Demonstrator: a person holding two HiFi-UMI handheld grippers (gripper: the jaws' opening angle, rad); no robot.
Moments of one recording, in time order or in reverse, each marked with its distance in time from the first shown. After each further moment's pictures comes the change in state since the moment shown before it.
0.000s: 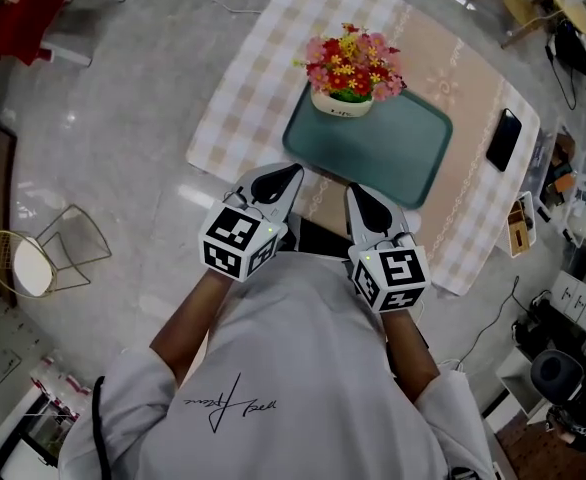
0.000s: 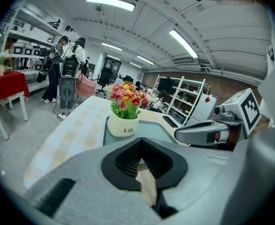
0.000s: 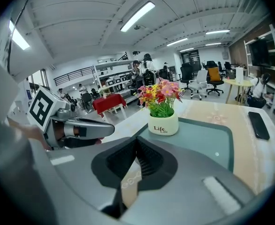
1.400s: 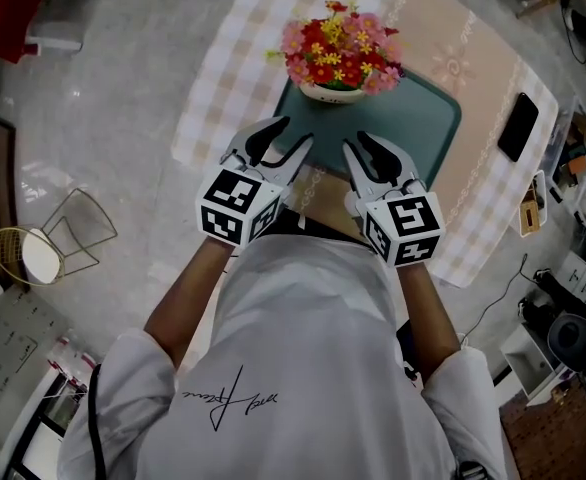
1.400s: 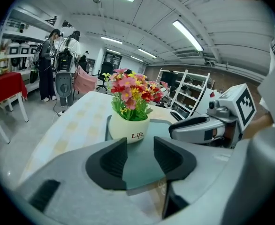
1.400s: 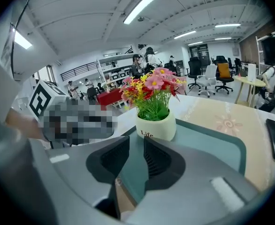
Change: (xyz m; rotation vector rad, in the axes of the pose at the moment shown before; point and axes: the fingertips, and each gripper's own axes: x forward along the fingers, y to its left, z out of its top) left arm 0.069 0.034 0.010 0.004 0.077 0.033; right arm 0.064 -0.060 0.012 -0.048 0.078 0.083
